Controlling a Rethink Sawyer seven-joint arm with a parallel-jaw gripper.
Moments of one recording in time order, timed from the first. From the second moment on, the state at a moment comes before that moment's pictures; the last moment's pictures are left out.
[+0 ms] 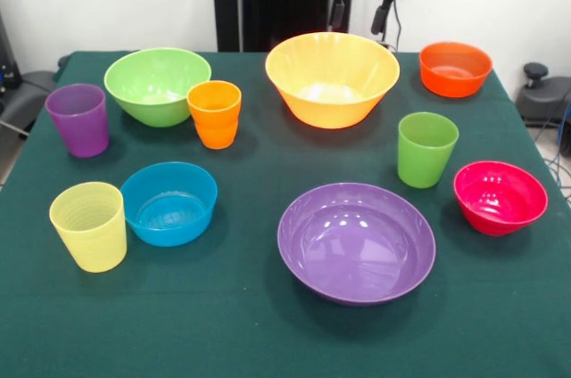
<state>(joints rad) -0.14 -0.87 0.07 1.89 -0.30 0.64 1.95</state>
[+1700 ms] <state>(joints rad) -0.09 -0.67 -0.05 1.89 -0.30 0.51 1.95</state>
